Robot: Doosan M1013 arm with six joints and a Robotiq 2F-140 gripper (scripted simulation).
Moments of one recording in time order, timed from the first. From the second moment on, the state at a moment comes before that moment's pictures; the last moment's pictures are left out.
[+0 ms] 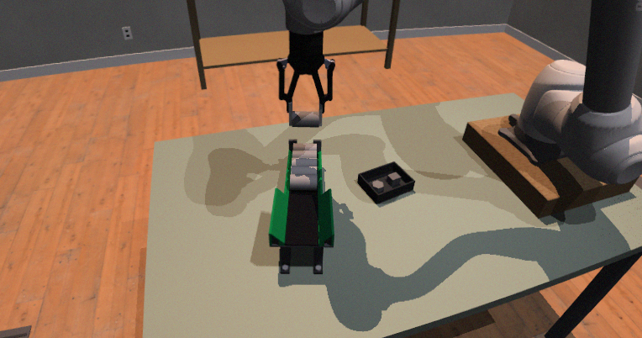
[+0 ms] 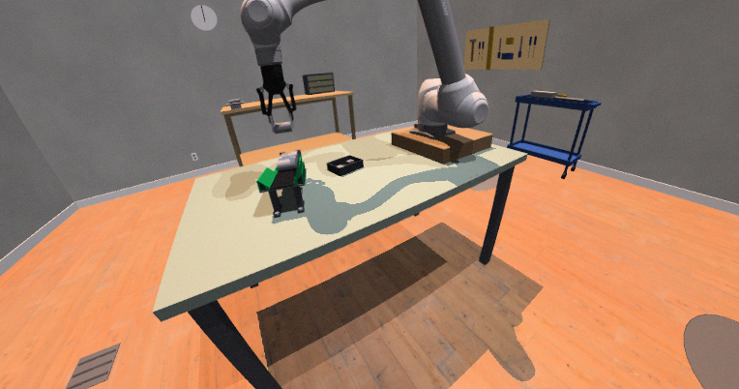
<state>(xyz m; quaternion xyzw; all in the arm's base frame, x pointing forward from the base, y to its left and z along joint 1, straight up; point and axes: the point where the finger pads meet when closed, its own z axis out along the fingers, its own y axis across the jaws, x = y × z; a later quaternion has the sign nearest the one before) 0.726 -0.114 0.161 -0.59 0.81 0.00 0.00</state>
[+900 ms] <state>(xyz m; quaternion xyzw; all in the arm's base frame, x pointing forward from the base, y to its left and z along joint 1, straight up) 0.775 0.034 0.150 -0.59 0.81 0.00 0.00</state>
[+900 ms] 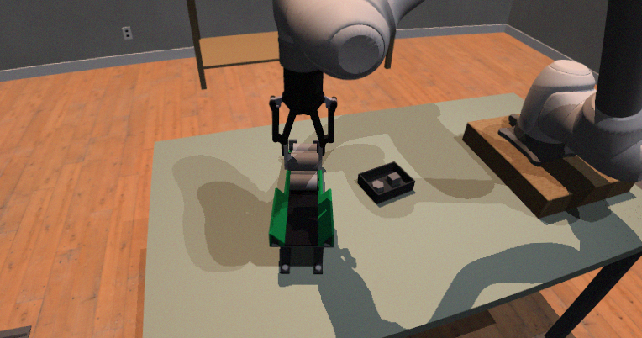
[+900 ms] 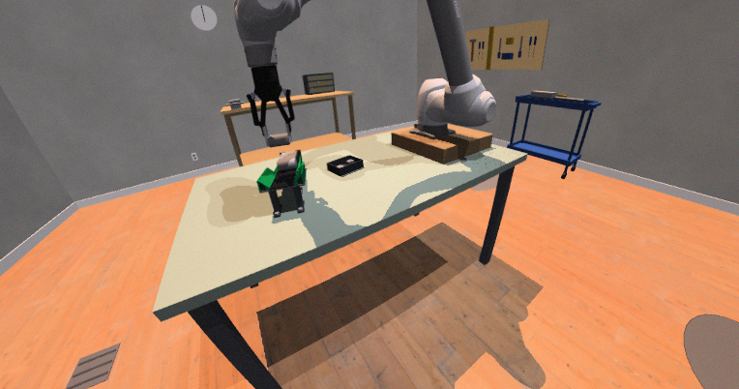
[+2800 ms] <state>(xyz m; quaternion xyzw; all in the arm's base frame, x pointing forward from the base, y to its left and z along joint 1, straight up) 0.776 0.034 0.051 -0.59 0.81 0.00 0.00</state>
